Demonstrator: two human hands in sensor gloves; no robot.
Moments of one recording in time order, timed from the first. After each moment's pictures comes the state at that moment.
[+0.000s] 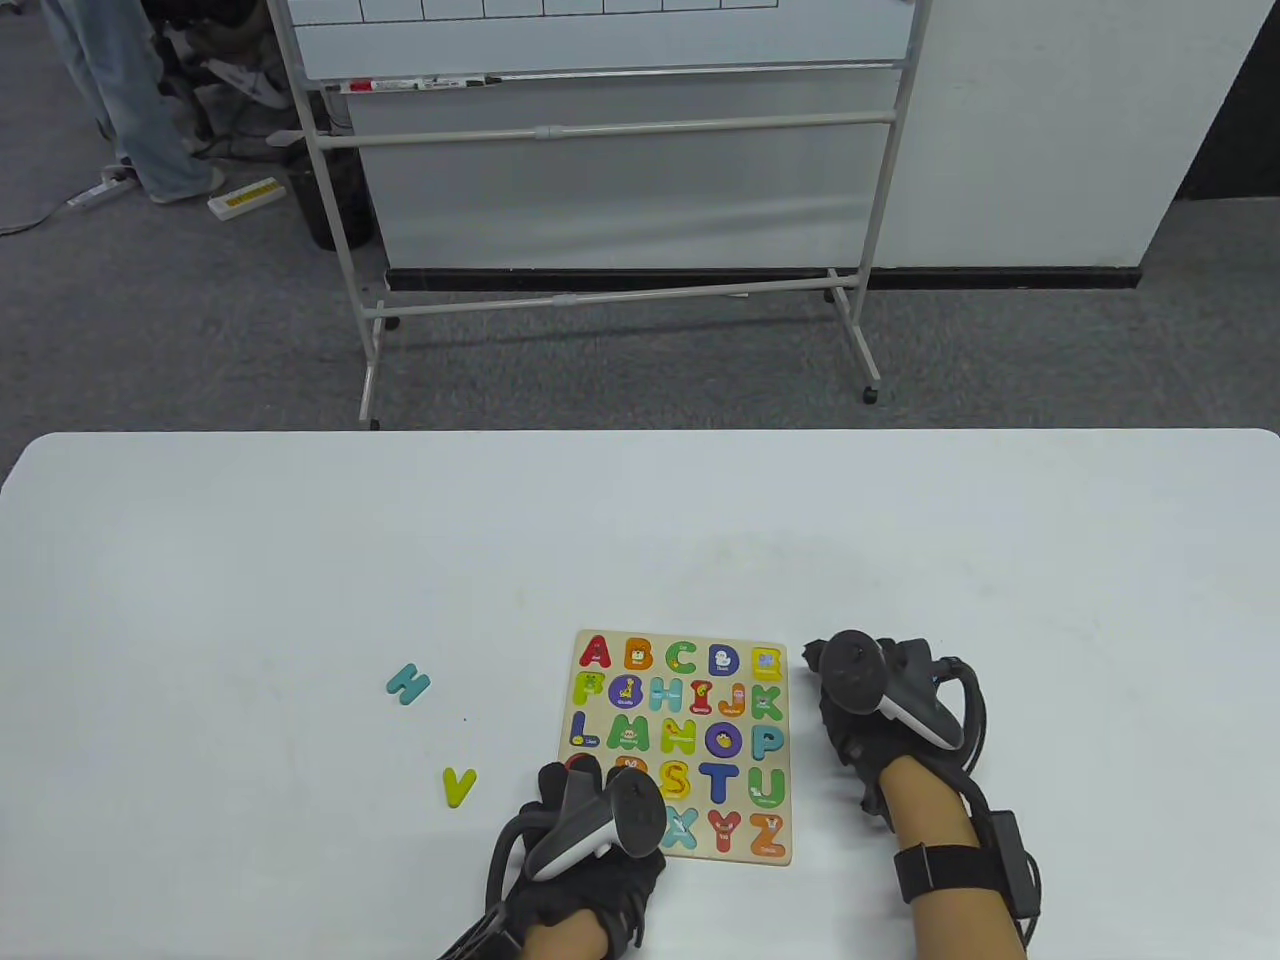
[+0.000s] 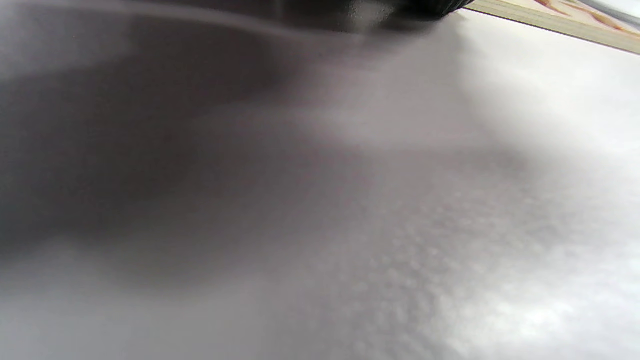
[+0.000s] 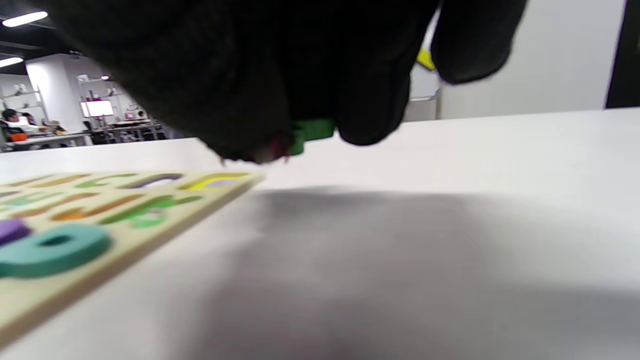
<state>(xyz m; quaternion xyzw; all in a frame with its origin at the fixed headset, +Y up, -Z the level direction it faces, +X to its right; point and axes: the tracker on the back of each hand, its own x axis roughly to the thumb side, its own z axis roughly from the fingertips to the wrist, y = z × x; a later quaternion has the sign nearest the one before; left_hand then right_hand) -0.080 -0.805 -0.289 -0.29 -0.11 0.06 0.95 0.179 -0.751 -0.401 0.08 0.00 0.99 0.08</state>
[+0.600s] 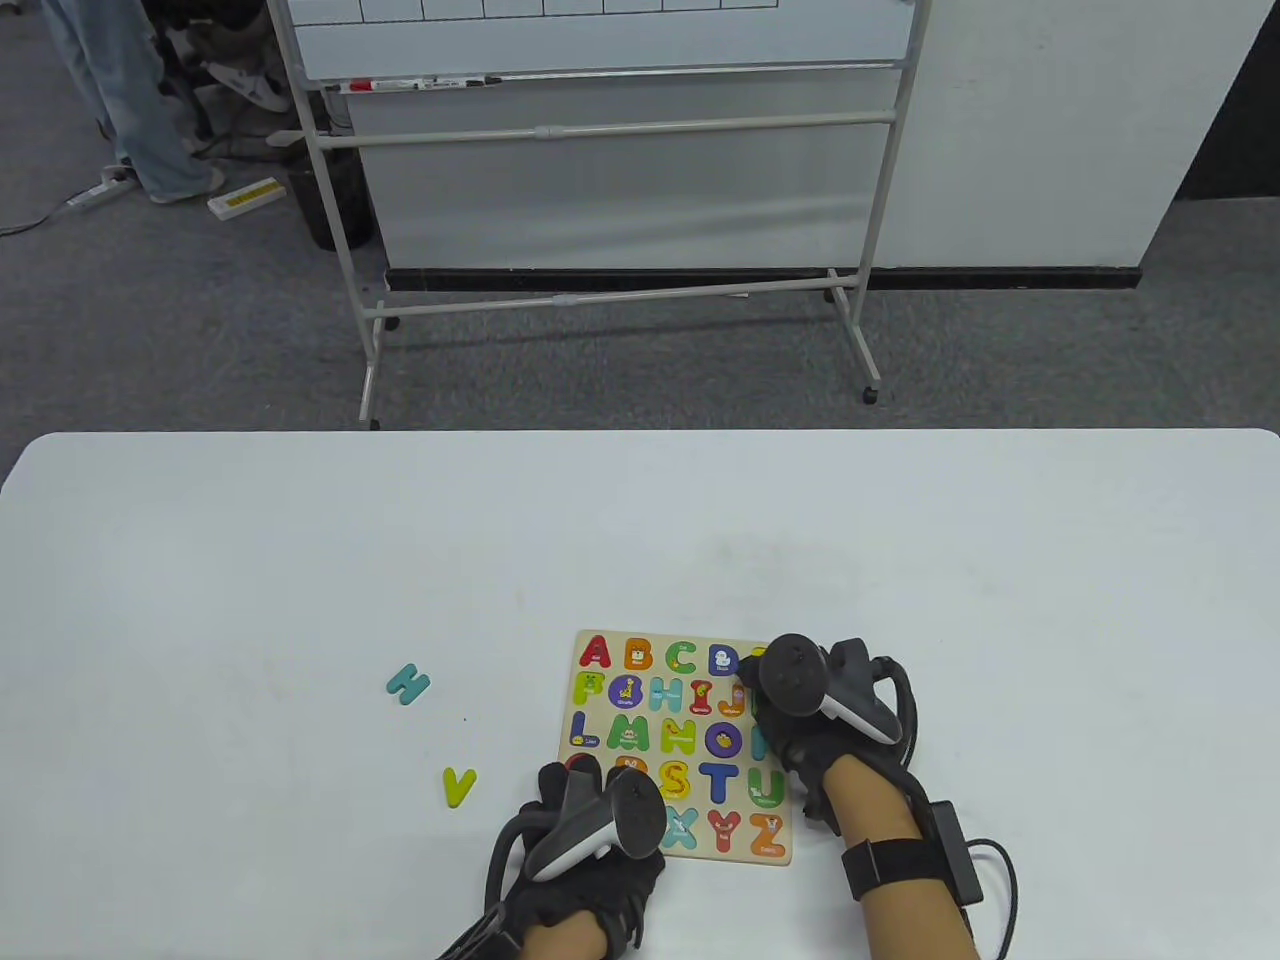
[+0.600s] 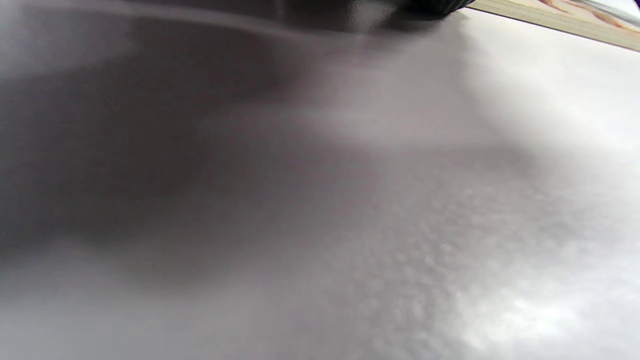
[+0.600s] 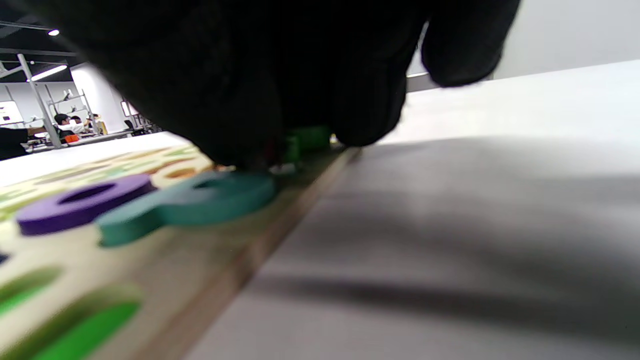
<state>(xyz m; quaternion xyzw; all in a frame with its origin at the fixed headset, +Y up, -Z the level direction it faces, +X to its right) -0.080 -0.805 -0.288 -0.28 -0.11 0.05 0.95 0.138 -0.766 -0.406 0.12 0.02 0.99 0.10</state>
